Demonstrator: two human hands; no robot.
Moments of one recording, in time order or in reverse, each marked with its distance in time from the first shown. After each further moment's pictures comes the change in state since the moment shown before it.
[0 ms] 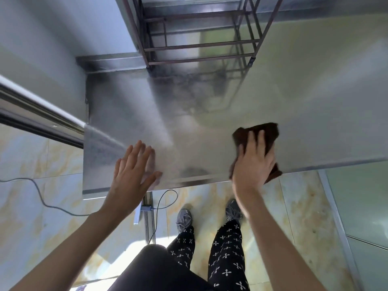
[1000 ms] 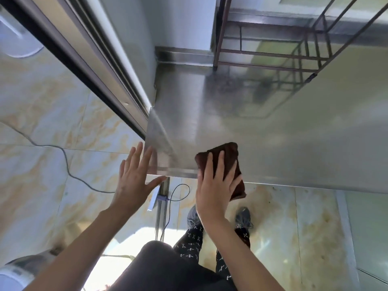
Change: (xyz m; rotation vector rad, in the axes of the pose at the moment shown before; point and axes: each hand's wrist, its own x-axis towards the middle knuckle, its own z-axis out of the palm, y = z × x) left_hand -0.066 -0.086 -0.029 -0.043 0.115 -0.205; right_hand -0.143 -0.118 0.036 -0.134 -0.188 -0.378
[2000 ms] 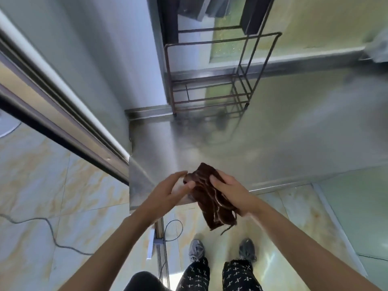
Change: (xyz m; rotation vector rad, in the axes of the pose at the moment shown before) left_hand 0.017 0.129 -0.052 -0.493 -0.430 0.237; right_hand 0.031 0.078 -0.150 1.384 -0.606 0.135
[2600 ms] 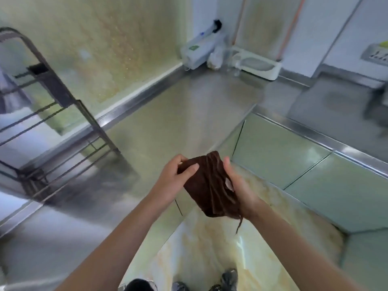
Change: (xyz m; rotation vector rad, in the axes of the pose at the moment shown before) left_hand 0.064 0.250 0.224 -0.040 -0.338 0.363; right_hand -0.229 -0.007 -0.186 0.779 0.496 -0.198
